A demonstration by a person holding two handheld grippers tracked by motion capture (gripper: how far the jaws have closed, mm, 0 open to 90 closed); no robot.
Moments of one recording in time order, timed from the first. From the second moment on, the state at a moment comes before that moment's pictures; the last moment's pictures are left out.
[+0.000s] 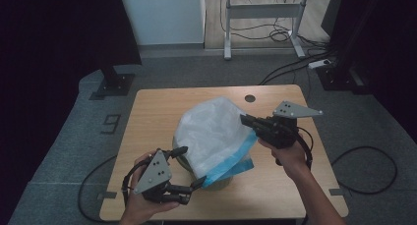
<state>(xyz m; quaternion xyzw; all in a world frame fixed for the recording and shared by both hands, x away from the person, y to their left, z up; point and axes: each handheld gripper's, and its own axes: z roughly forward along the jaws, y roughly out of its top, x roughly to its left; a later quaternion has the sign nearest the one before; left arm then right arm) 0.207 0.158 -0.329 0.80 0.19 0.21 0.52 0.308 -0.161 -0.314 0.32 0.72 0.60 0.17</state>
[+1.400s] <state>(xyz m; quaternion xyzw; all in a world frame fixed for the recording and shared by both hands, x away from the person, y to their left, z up) 0.240 0.148 -0.354 0.81 0.24 0.20 0.49 0.319 -0.155 -0.314 0.34 0.71 0.60 0.15</state>
